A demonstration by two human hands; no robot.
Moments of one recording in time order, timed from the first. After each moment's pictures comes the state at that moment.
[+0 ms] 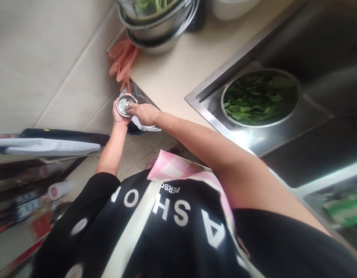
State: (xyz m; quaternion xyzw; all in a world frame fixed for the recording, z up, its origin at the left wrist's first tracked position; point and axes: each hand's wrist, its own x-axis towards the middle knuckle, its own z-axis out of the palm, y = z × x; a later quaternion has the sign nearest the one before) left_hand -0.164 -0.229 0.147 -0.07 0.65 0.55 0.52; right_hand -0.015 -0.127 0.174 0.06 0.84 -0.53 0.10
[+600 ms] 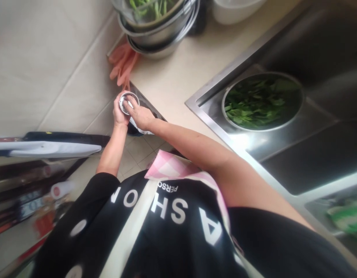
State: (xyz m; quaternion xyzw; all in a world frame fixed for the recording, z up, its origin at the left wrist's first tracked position) left_hand -0.169 -0.221 0.137 -0.02 0.70 0.57 0.42; right_hand -0.034 -0.139 0.175 0.18 0.84 -0.50 0.15
